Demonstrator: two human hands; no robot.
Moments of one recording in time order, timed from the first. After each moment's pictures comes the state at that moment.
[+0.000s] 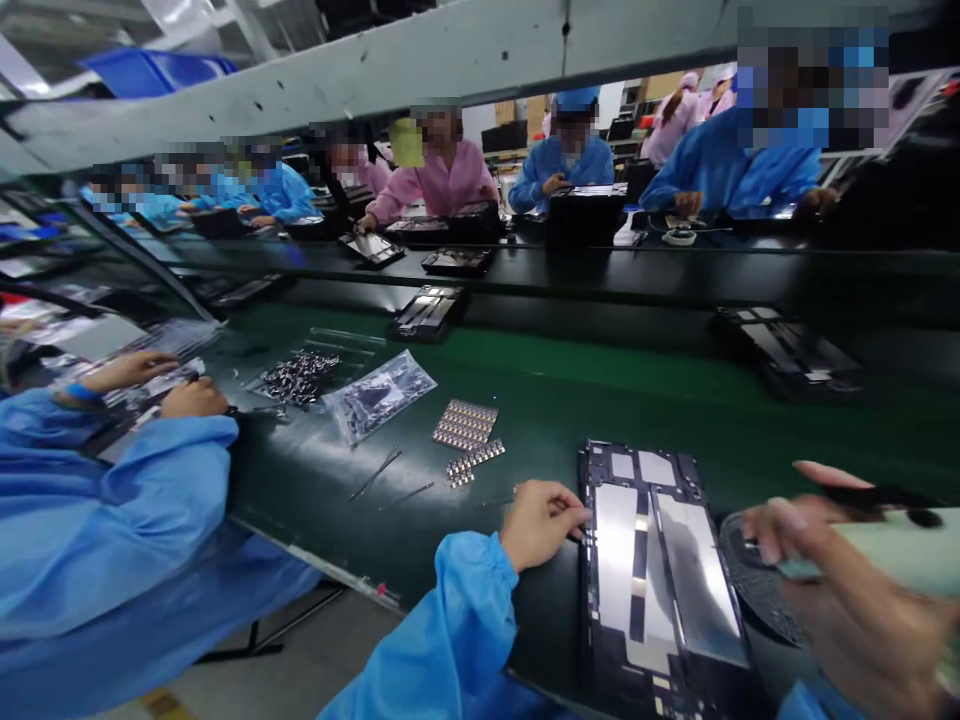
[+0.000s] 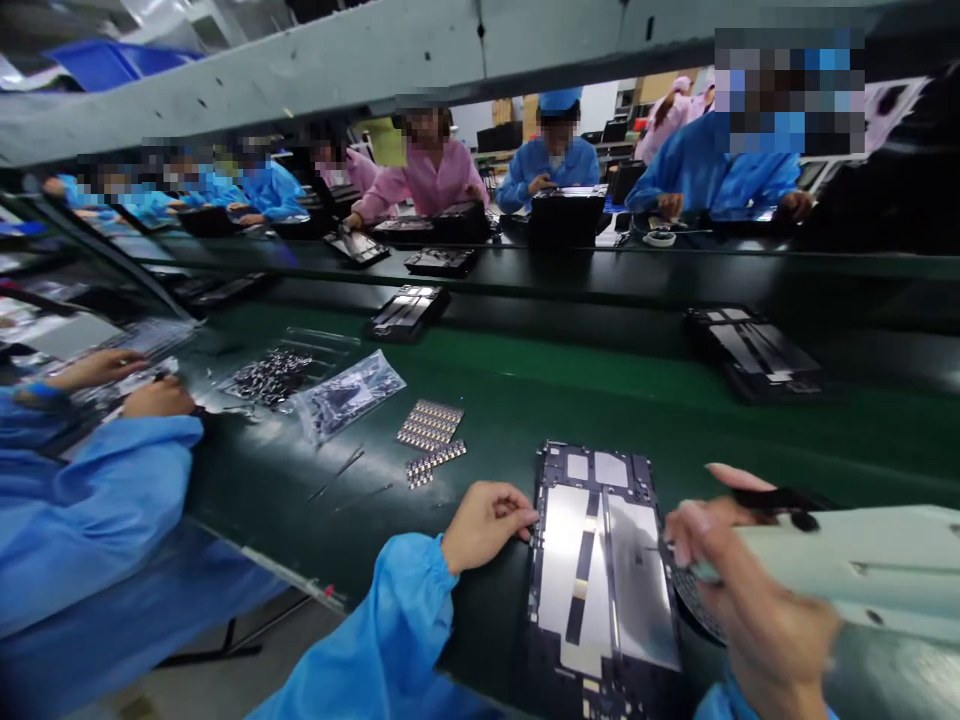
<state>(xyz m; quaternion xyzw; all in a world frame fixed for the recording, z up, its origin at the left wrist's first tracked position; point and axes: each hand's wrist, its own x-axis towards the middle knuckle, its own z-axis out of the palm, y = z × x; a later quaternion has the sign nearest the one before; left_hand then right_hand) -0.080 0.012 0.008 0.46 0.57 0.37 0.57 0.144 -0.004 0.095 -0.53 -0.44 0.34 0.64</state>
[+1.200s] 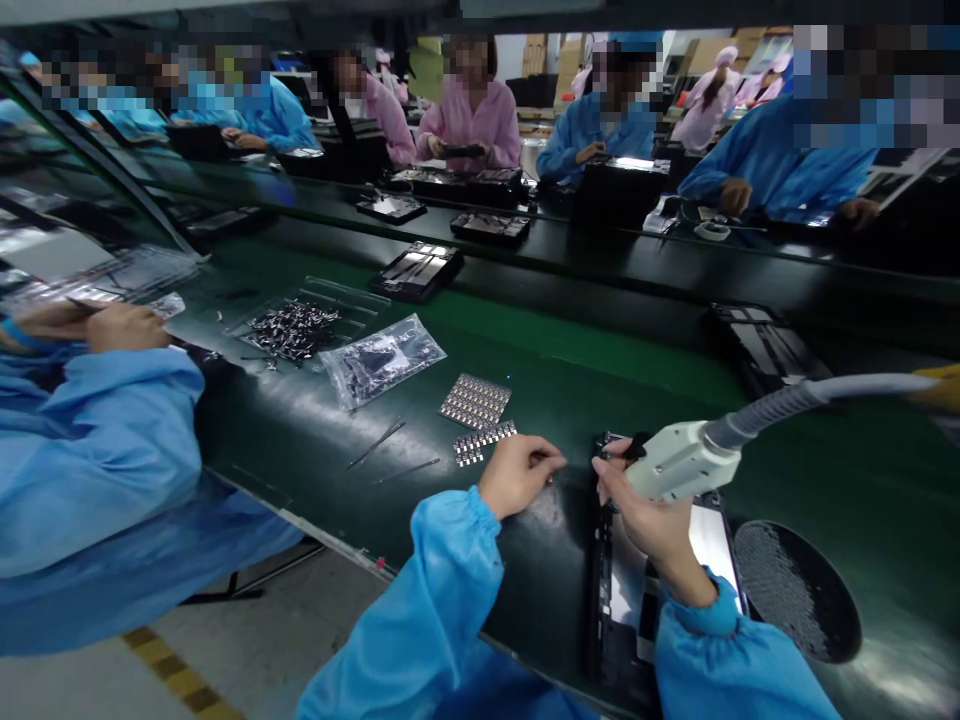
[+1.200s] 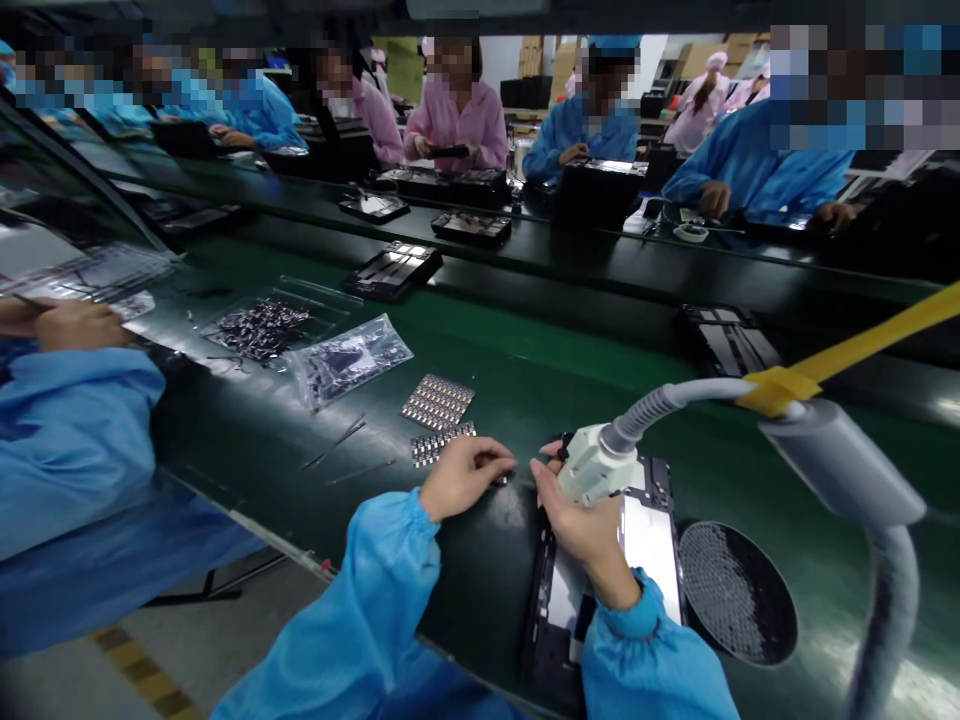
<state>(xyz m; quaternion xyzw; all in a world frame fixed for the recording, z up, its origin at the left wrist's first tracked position) -0.124 0.032 0.021 0.56 0.60 0.35 0.45 0.039 0.034 0.040 -0.47 -0.60 0.39 0.52</state>
